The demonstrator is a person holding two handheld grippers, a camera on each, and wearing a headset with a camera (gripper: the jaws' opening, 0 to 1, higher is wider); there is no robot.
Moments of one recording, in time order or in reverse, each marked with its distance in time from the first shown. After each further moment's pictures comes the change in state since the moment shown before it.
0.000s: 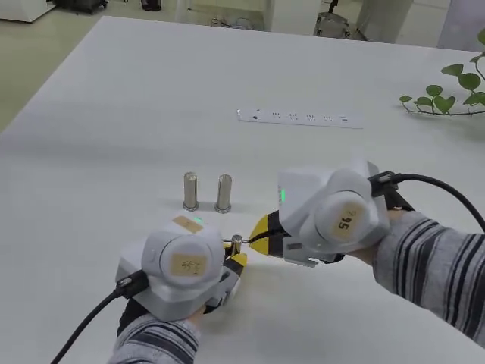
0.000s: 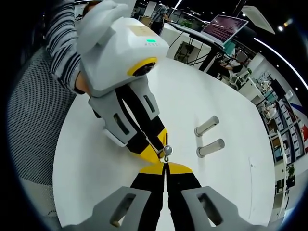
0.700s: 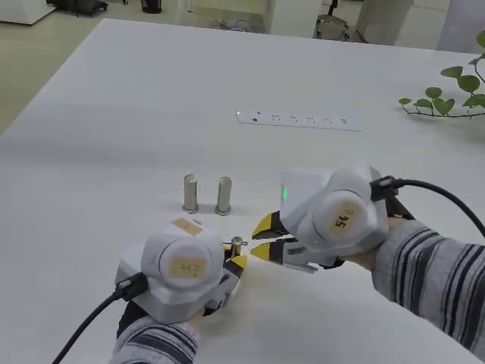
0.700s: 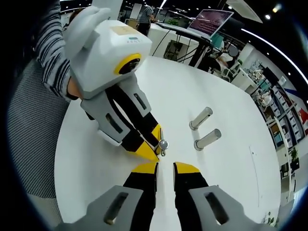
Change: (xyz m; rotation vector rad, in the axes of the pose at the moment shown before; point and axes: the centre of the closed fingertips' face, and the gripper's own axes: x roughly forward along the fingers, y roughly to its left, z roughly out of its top) left arm 0.000 0.000 0.000 0.008 -0.001 -0.007; right arm 0.002 -0.008 -0.007 0.150 -0.003 -0.048
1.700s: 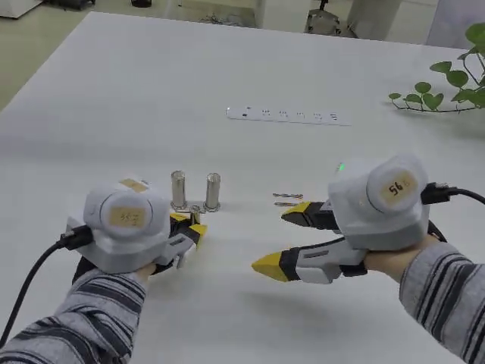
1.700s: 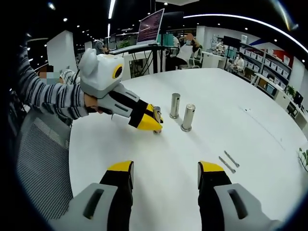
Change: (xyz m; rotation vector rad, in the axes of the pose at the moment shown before) left arm 0.006 0.061 0.012 -0.018 0.002 0.013; right arm -0.024 -0.005 -0.025 0.481 -0.148 -0.051
